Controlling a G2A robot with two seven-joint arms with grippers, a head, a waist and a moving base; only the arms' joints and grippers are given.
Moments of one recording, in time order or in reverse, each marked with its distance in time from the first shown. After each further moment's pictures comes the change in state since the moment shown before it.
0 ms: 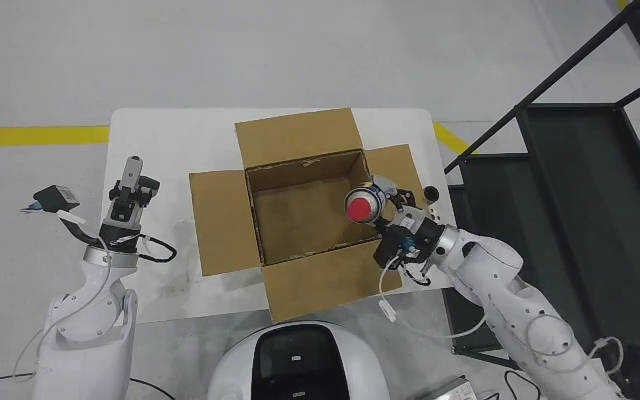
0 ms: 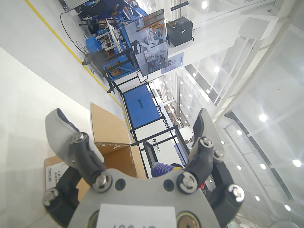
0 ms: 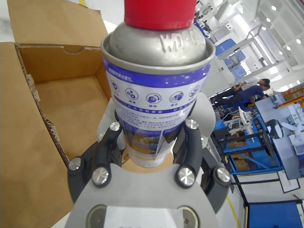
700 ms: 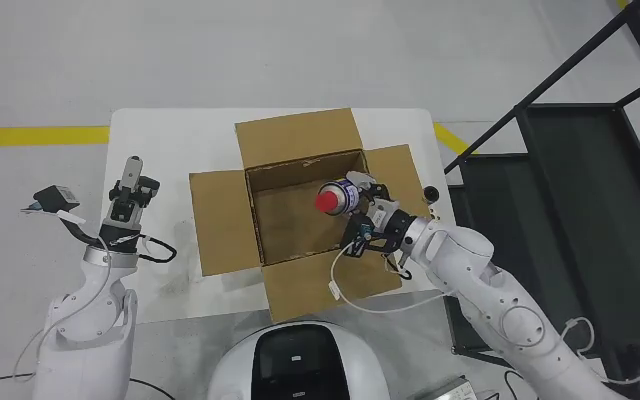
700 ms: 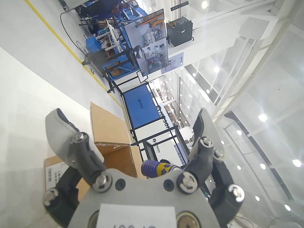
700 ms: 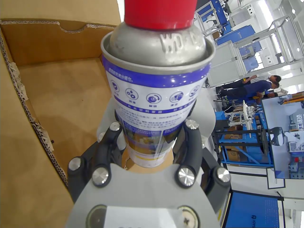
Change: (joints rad) left arm 0.000 0.000 0.000 0.000 0.000 0.000 0.000; right arm 0.126 -0.029 -0.141 0.016 -0.016 -0.019 0.230
